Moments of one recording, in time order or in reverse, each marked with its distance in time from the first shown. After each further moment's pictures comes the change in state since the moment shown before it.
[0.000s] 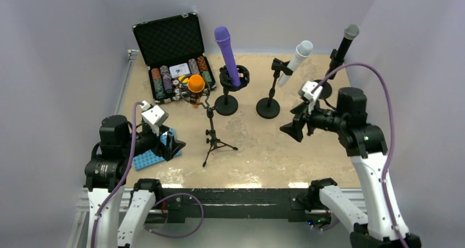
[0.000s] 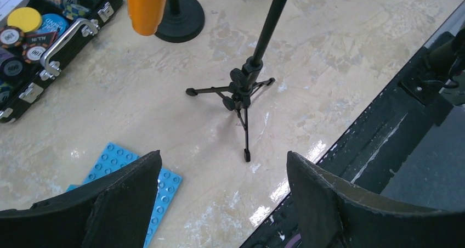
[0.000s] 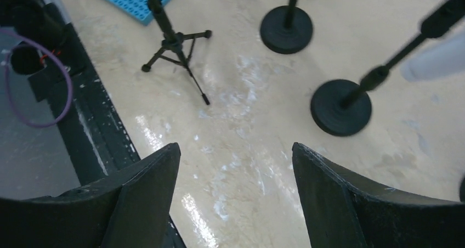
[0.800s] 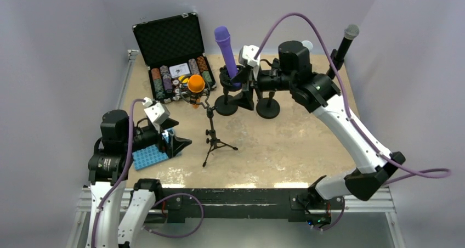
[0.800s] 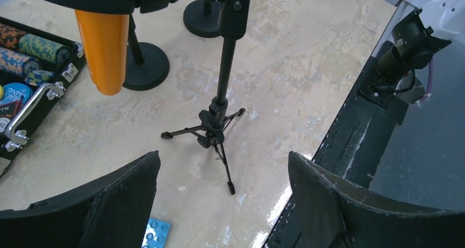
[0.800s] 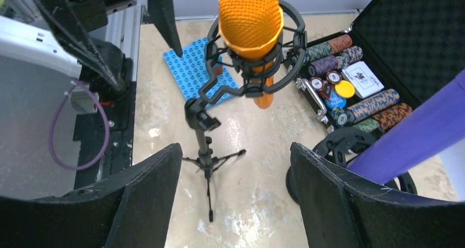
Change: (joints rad) left arm 0.000 0.038 -0.037 0.156 0.225 0.011; right arm 0.549 0.579 0.498 0.297 0.031 0.043
